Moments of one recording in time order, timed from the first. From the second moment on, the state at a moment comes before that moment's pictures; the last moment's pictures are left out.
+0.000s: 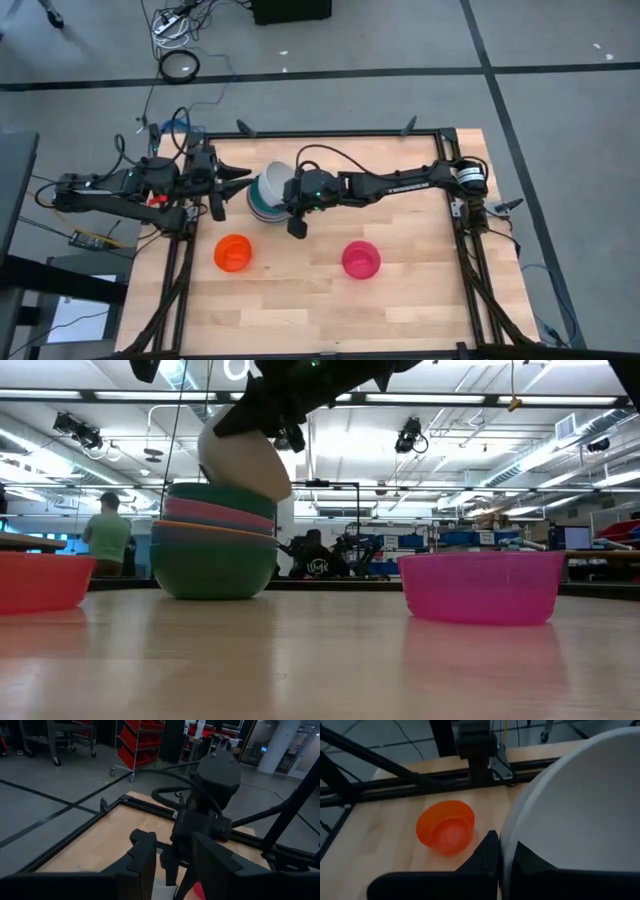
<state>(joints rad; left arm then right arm) -0.09 0.64 0.85 -0.33 -0.35 -0.27 0.00 1.96 1.59 -0.06 0.02 0.12</state>
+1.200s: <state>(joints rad) -0.09 0.64 0.85 -0.39 -0.35 -0.30 0.04 1.96 1.59 -0.16 0.12 0.21</state>
